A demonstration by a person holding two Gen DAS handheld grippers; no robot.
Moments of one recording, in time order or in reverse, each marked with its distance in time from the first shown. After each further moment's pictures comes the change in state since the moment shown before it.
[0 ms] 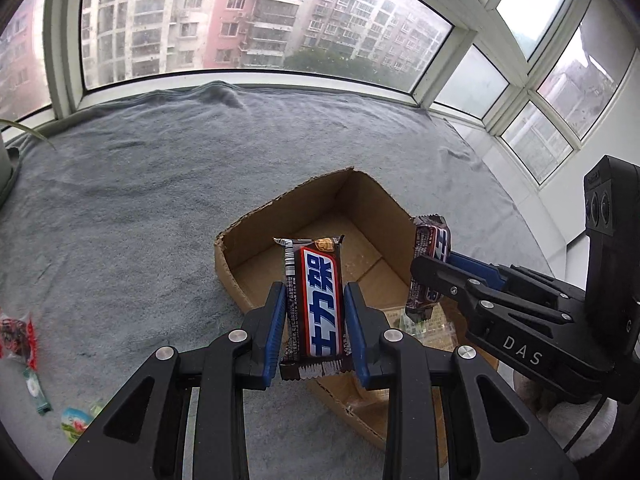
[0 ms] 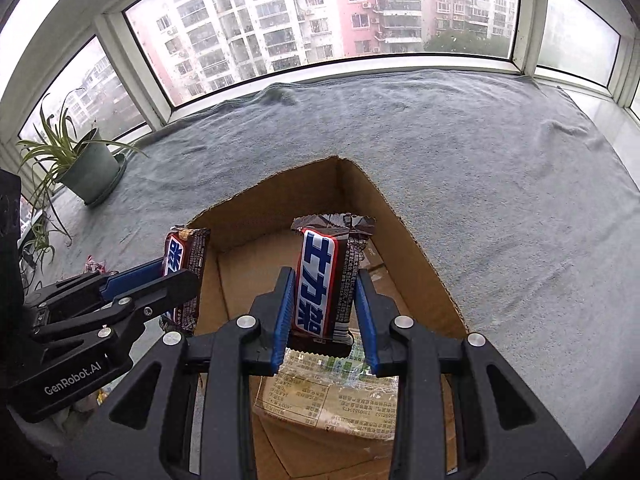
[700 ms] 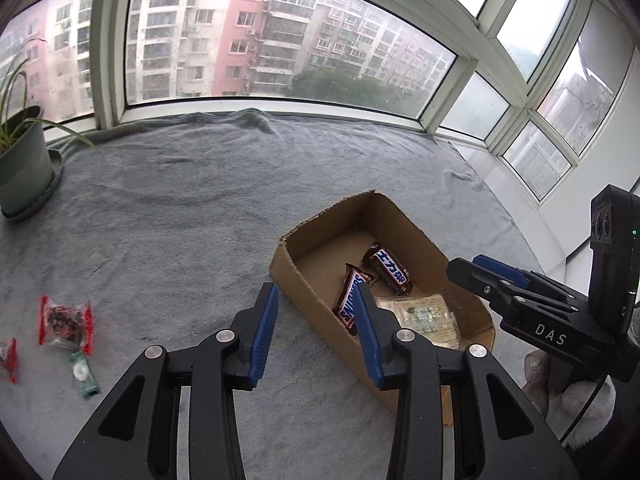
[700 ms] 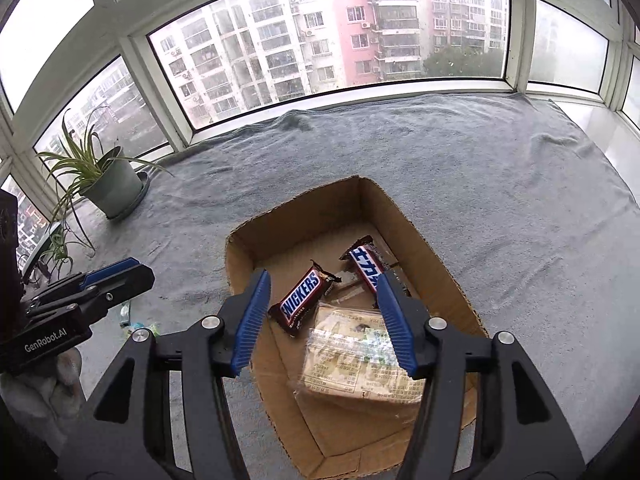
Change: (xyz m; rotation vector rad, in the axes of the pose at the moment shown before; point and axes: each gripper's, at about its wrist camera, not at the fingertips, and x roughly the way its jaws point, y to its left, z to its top) left arm -0.067 0.034 -0.012 -0.027 -0.077 0.029; right arm -0.051 0.031 -0.016 0.008 -0.095 0.039
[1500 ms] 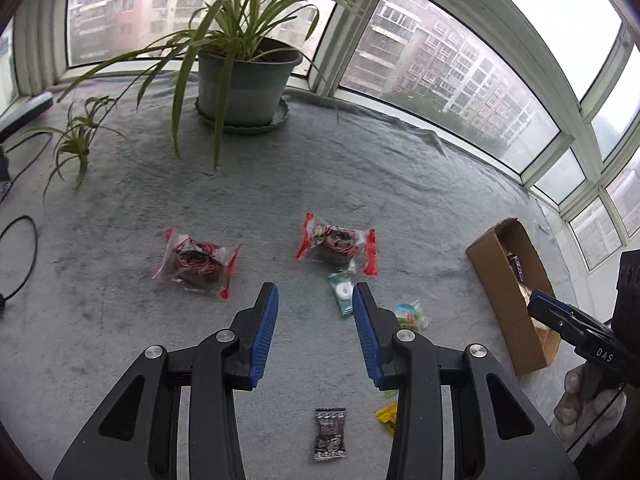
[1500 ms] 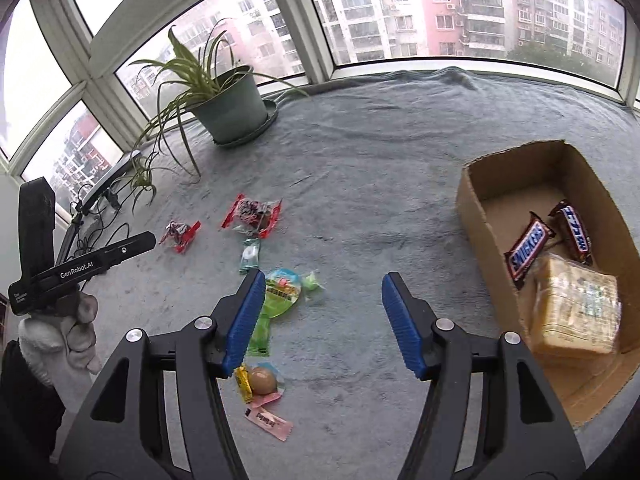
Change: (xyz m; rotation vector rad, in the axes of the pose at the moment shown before) left arm -0.111 0.207 -0.081 -0.285 -0.037 0.213; right arm 0.043 0.178 -0.058 -0.182 0.145 0.267
